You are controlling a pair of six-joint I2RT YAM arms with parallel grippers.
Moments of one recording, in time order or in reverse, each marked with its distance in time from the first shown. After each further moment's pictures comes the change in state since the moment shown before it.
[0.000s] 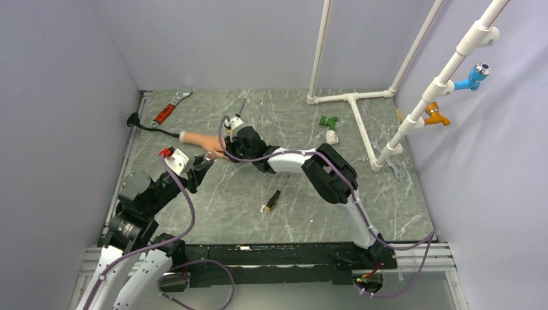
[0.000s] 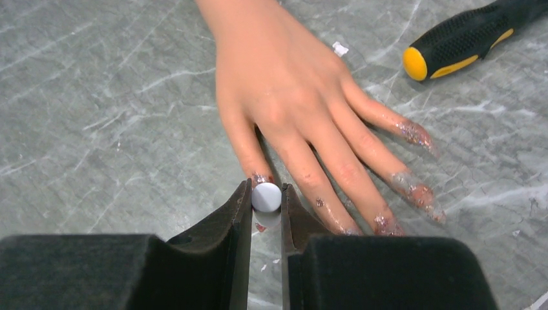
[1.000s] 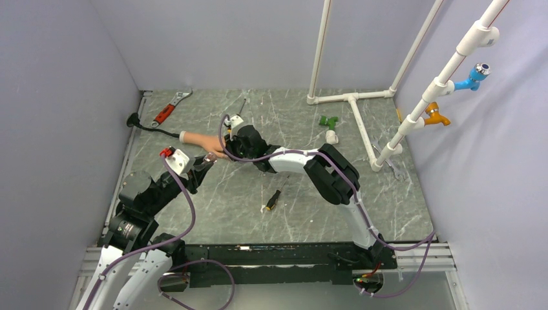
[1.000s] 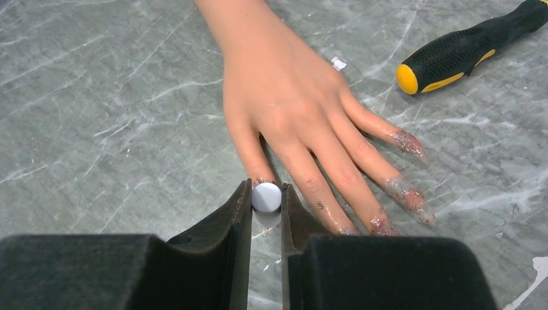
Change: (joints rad) left arm 0.000 0.000 0.000 -0.014 0.000 0.000; right arm 0.005 -0.026 -0.014 0.004 0.010 -0.014
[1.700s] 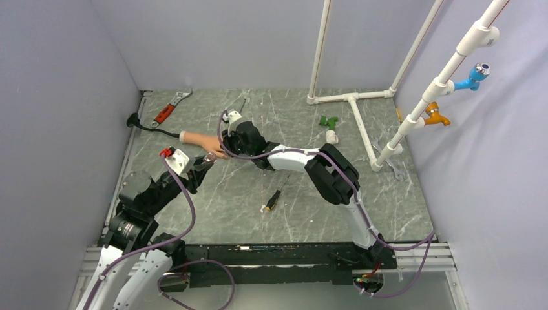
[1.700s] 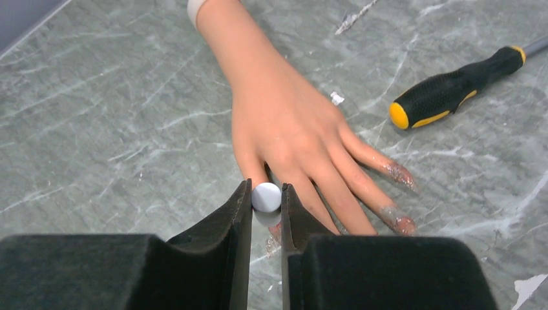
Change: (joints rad) left arm 0.000 0.000 0.000 0.000 0.000 0.000; right arm 0.000 0.000 0.044 0.003 0.008 -0.009
